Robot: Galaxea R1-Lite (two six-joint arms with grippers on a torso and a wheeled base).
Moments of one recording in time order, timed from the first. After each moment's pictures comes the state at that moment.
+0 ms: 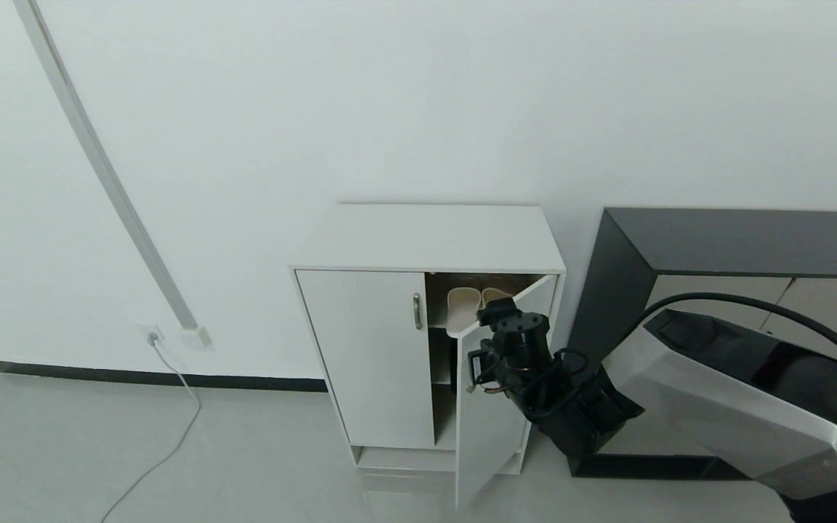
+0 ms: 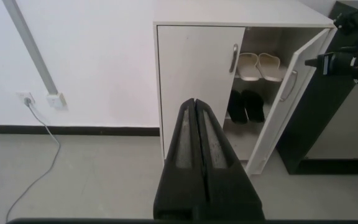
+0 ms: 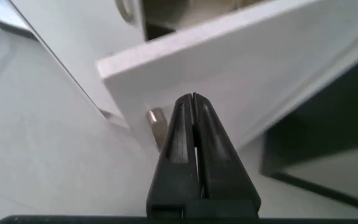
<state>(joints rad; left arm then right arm) 0.00 0.00 0.00 0.00 0.00 0.00 0.66 2.45 -1.31 -0.87 -0.35 0.11</state>
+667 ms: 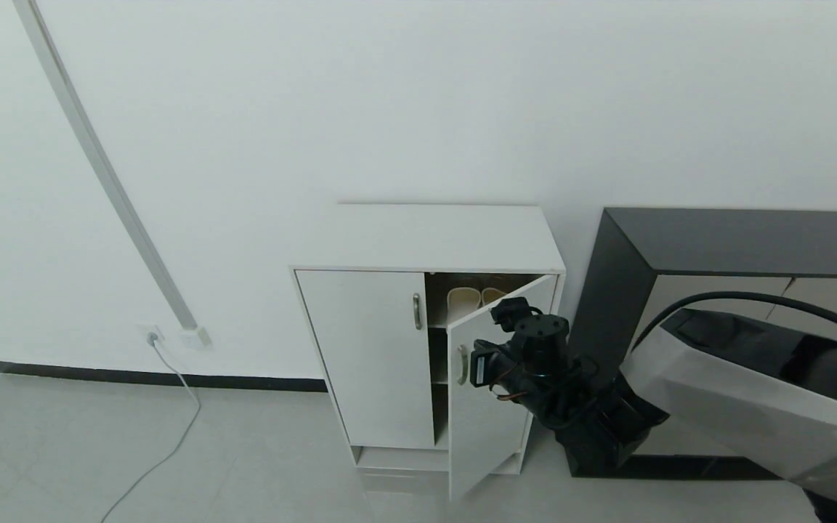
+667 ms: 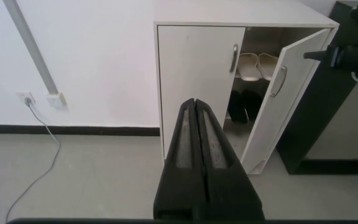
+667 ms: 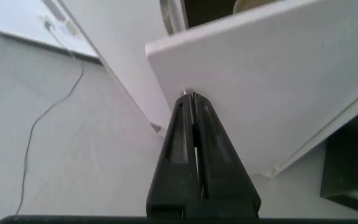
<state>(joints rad) 0.00 0.00 0.00 0.00 0.00 -0.01 0.66 2.38 -1.14 -1.01 -0.19 0.23</state>
